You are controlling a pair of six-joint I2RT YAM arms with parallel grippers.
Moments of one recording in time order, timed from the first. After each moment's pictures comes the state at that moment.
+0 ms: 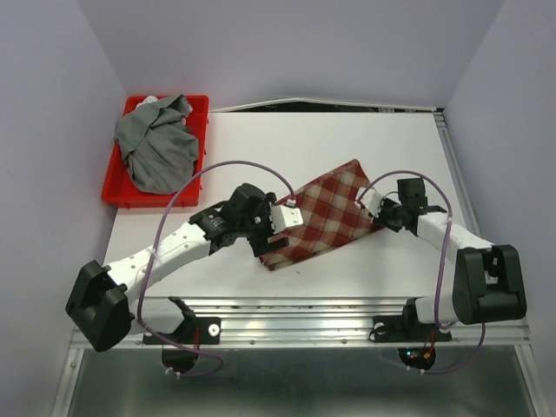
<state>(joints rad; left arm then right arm) -0.75 1.19 0.88 -0.45 0.19 0.57 0.07 1.36 0.69 -0.28 -0.27 -1.06</state>
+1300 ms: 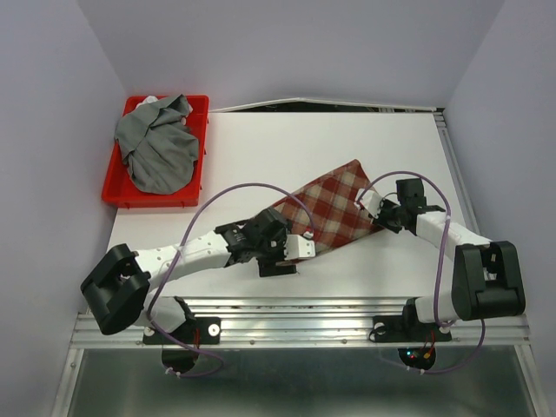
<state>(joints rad) -0.94 1.35 0.79 -0.38 0.10 0.61 0.07 1.39 0.69 -0.28 -0.26 -1.06</state>
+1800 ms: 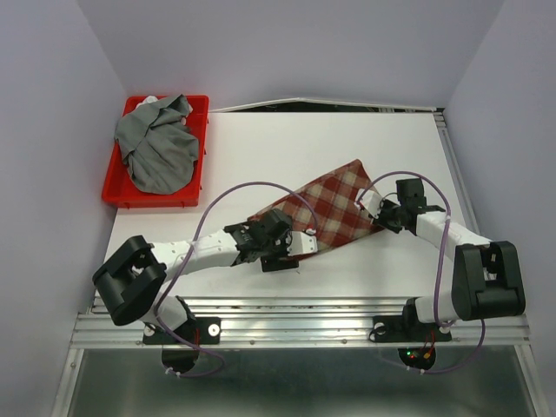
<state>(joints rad) -0.95 1.43 0.78 -0.30 -0.04 0.61 0.07 1.39 0.69 -0.28 -0.26 -1.06</state>
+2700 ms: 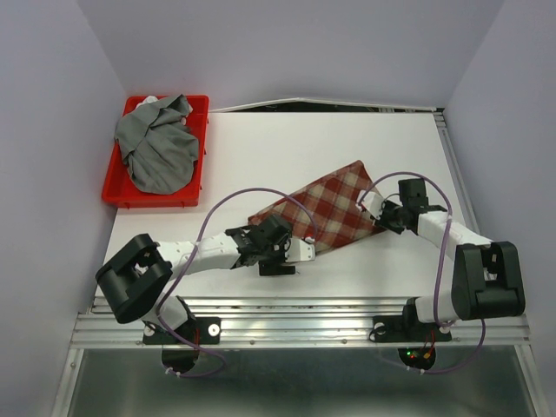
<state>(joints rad) -0.95 1.46 0.73 -0.24 -0.01 0.67 0.05 1.39 0.69 -0.30 -0.22 -1.10</state>
